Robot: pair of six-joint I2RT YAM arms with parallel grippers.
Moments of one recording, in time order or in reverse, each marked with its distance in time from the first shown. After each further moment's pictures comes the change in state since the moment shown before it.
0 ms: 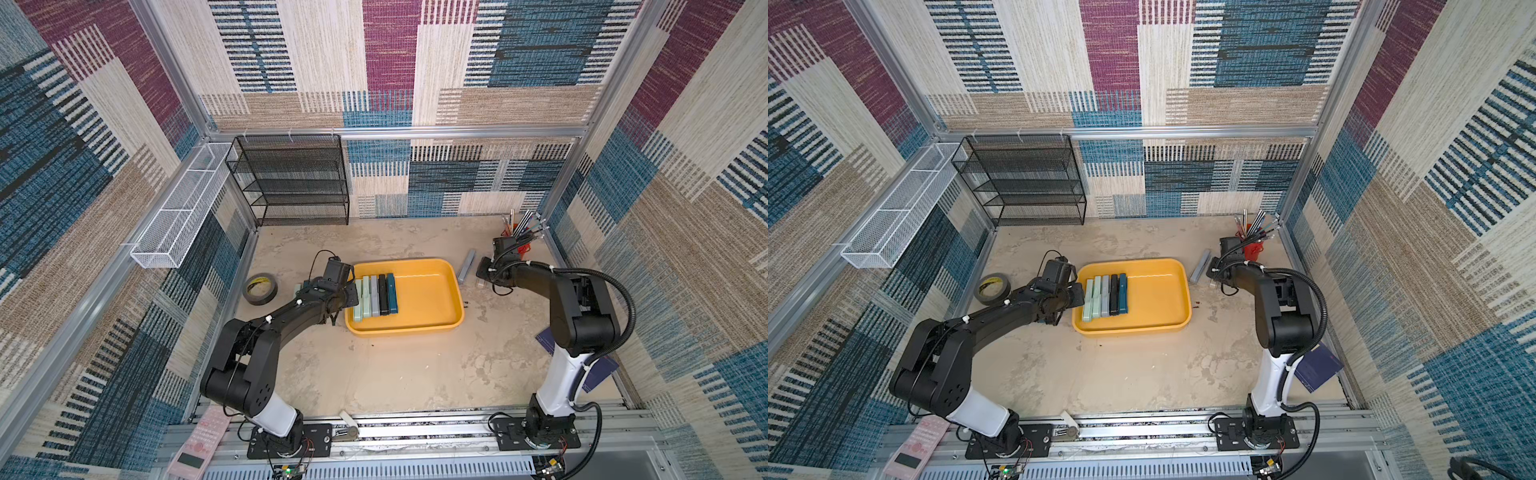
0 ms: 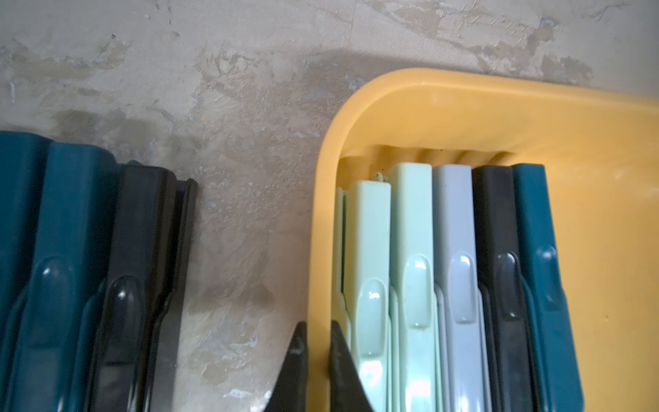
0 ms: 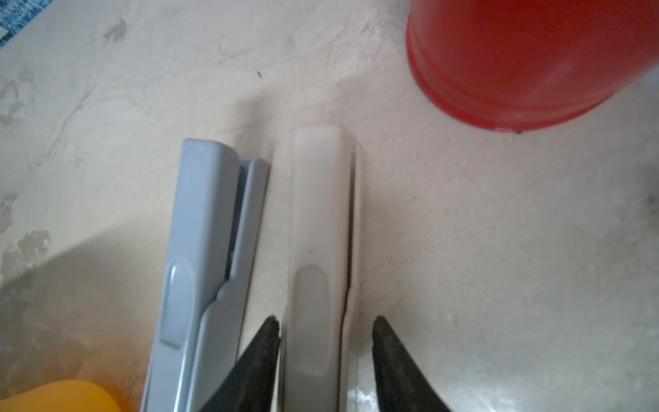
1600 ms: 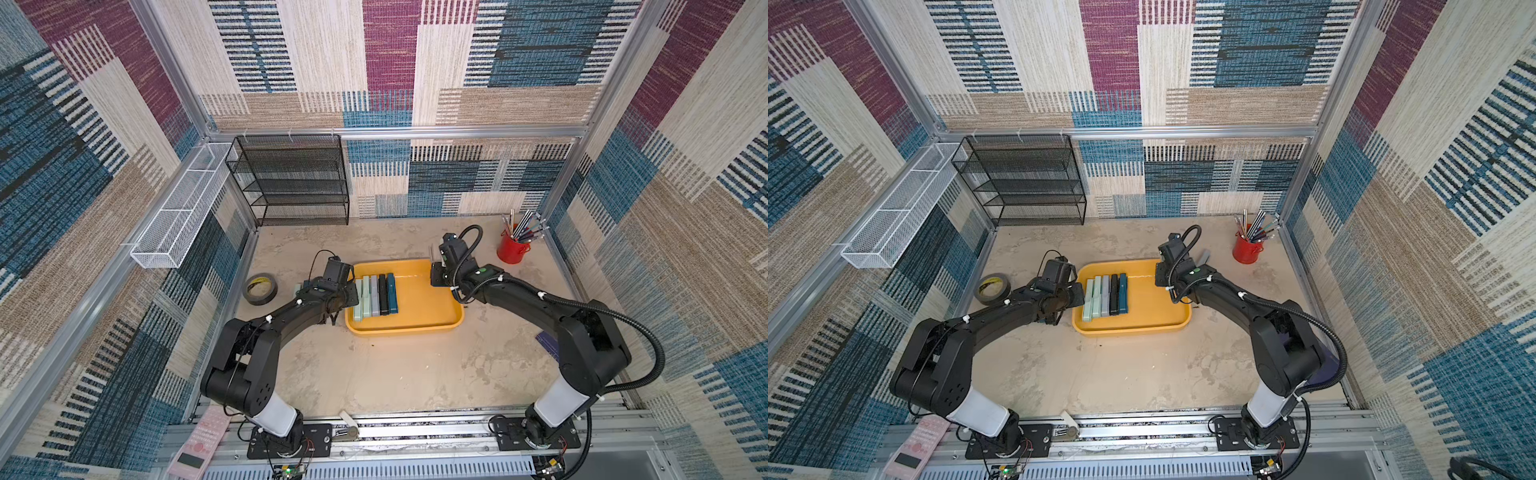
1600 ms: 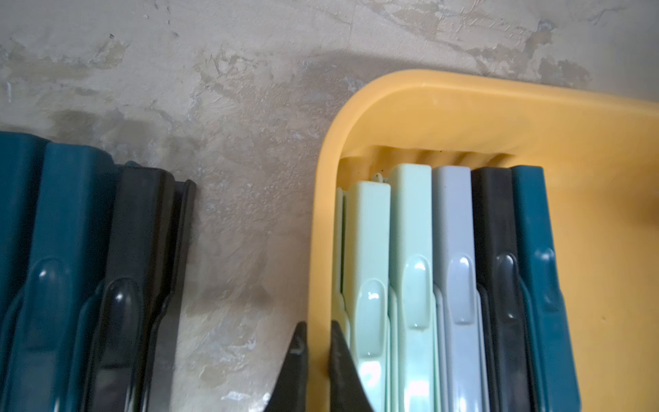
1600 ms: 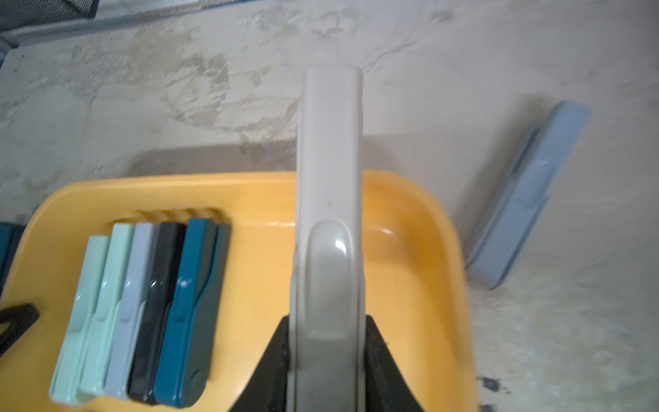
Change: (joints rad) left arm 0.002 0.001 0.000 0.003 0.005 -0.015; right arm 0.500 -0.222 0.023 -0.126 0.132 0.018
